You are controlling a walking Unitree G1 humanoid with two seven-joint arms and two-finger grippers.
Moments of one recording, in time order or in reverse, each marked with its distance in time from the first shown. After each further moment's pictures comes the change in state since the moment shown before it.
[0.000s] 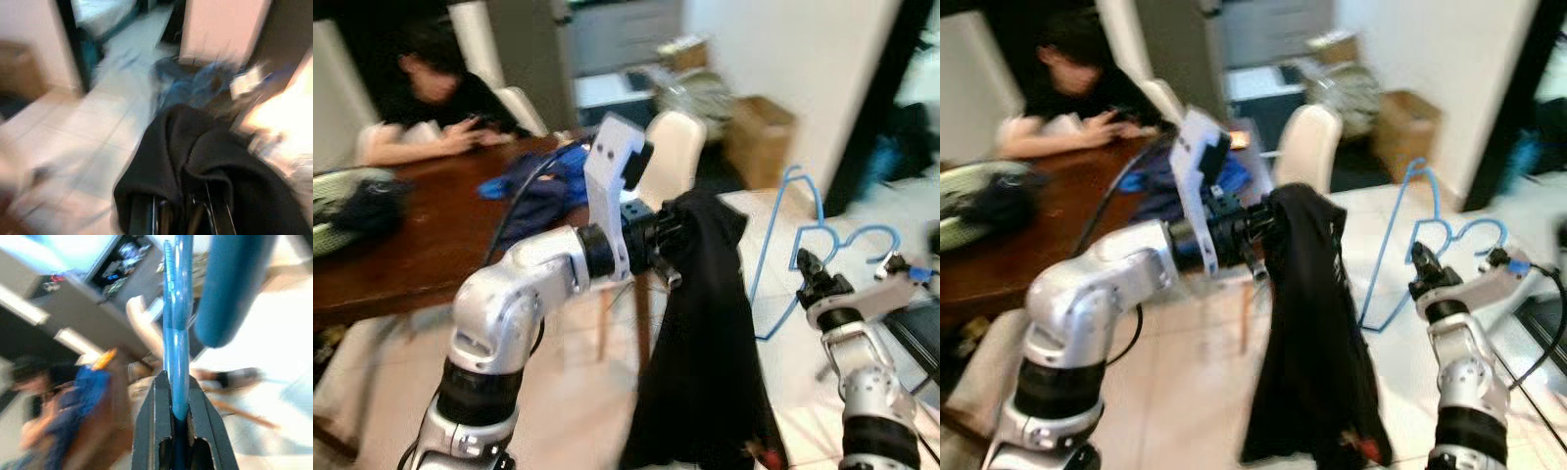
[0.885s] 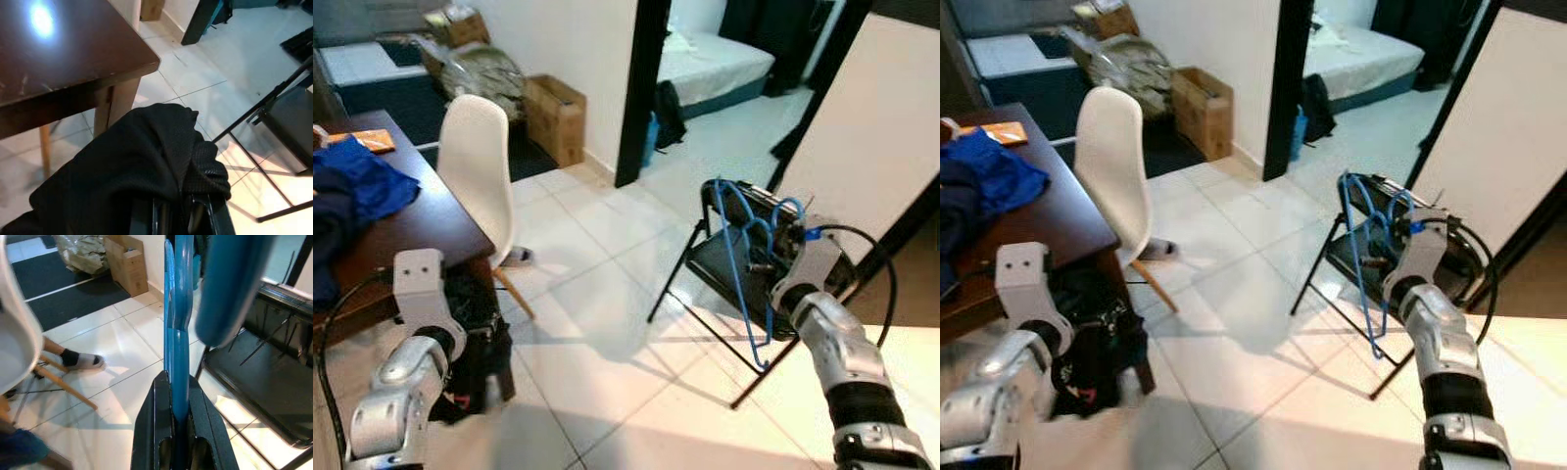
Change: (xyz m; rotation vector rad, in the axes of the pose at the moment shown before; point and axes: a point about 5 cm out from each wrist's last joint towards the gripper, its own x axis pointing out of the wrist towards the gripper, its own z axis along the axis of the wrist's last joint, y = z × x) left arm -0.175 0.093 -0.107 -0.213 0.098 1.047; right arm 0.027 0.036 -0.025 -0.485 0.263 0.166
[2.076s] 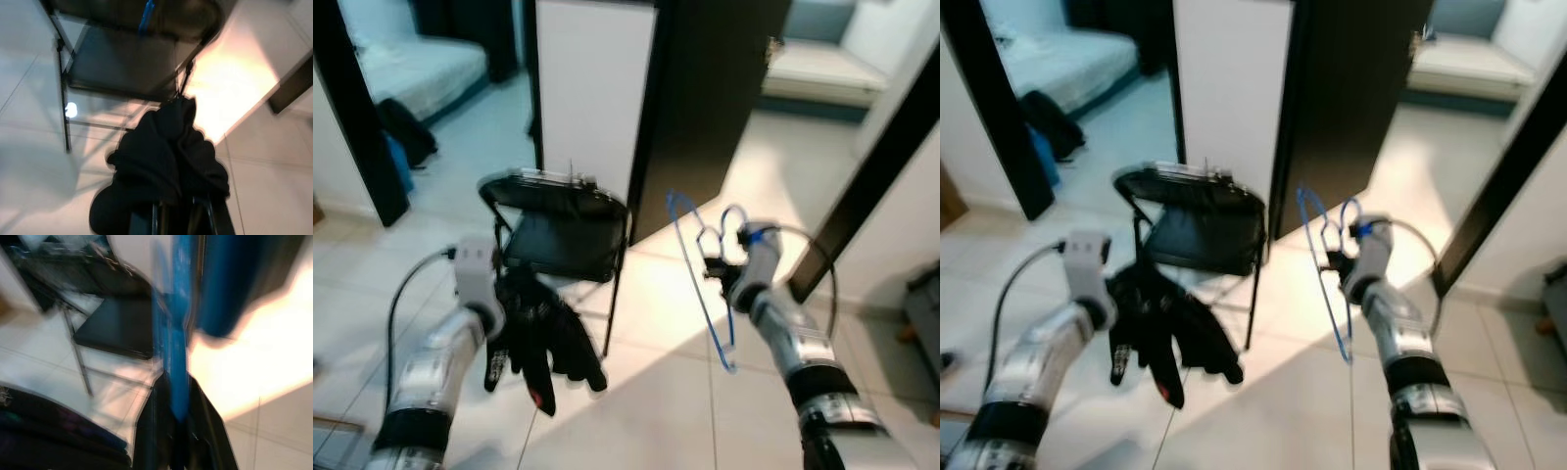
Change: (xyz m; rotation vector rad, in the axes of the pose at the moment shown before) left arm -0.008 -0.024 -0.031 0.021 0.027 -0.221; right arm -0.021 0.026 -0.049 -0.067 0.076 0.130
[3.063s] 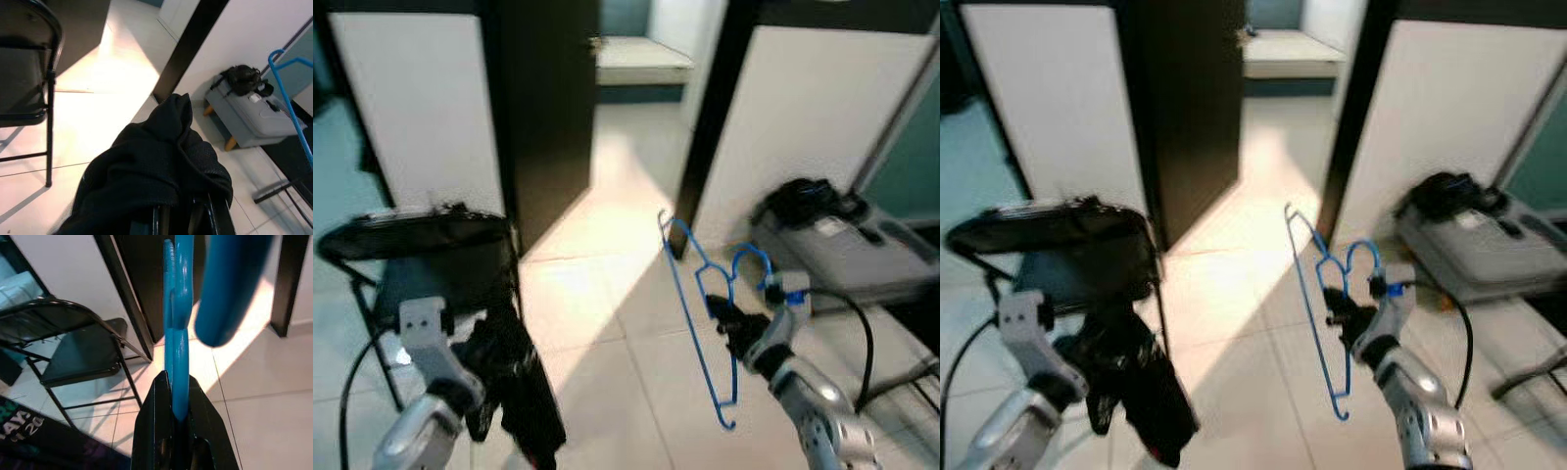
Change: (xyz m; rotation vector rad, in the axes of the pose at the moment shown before) left arm -0.040 -0.020 0.001 -0.158 -0.105 -0.074; right arm -0.026 0.023 -0.001 0.149 -0.051 0.095
